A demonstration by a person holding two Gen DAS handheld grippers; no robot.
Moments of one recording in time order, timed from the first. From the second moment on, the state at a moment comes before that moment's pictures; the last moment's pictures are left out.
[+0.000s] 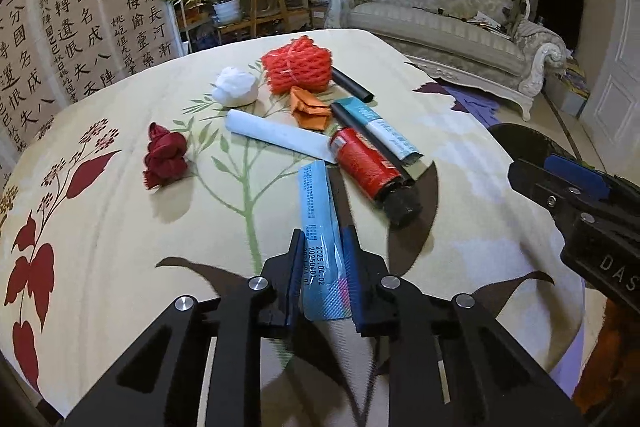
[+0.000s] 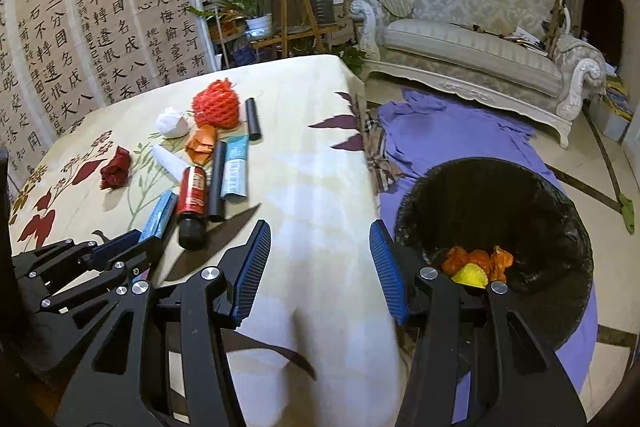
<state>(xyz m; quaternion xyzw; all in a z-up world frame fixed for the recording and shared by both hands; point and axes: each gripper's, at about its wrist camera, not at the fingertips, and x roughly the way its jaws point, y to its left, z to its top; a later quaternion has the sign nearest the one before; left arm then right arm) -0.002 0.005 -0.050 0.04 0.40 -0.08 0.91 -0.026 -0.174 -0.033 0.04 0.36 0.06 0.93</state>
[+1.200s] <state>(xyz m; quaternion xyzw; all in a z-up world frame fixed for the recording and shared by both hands) 0.001 0.113 -0.039 -0.01 0.38 0.00 0.93 0.026 -0.064 -0.048 -0.05 0.42 0.13 0.90</state>
